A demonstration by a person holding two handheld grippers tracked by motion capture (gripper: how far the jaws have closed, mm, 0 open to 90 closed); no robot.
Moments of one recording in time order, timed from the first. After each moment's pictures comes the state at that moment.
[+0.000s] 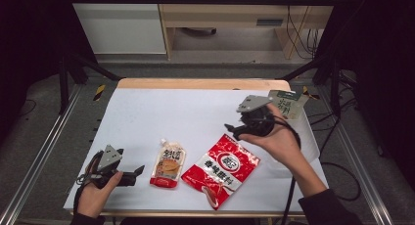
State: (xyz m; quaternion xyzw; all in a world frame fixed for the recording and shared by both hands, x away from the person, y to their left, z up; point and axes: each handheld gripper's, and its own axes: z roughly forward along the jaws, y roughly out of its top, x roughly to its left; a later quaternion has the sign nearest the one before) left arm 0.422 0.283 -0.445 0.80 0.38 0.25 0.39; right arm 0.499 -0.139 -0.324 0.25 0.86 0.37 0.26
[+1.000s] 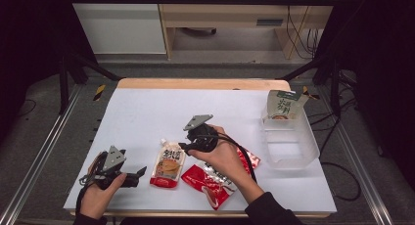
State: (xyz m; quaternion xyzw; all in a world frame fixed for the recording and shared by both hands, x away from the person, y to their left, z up) left arm 0.421 0.276 -0.446 0.81 0.37 0.26 0.37; right arm 0.502 -0.014 -0.395 0.25 0.87 0.39 0.15
